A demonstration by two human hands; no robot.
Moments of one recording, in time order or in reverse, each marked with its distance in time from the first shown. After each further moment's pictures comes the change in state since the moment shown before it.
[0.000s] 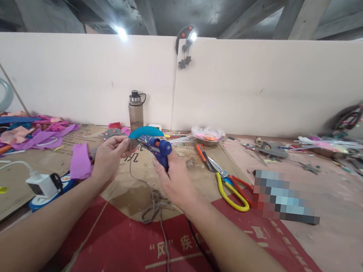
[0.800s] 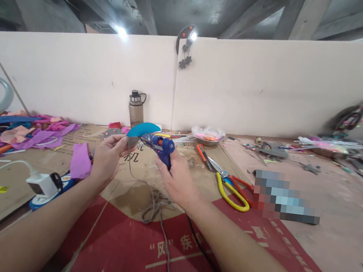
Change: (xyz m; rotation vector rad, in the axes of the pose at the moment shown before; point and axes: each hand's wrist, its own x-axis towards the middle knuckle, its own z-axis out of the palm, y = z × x) left_hand 0.002 0.005 0.001 -0.088 0.023 -0.037; right_hand 0.001 0.006 -0.001 0.010 0.008 0.037
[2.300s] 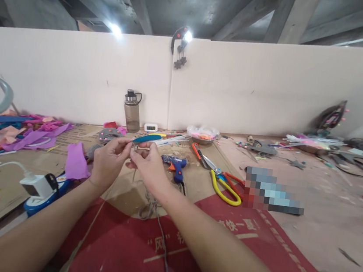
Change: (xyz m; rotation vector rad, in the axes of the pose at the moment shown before) left_hand -0.016 0.007 0.001 0.645 -0.073 0.415; right_hand 0.021 -0.031 0.054 0.935 -0.054 0.363
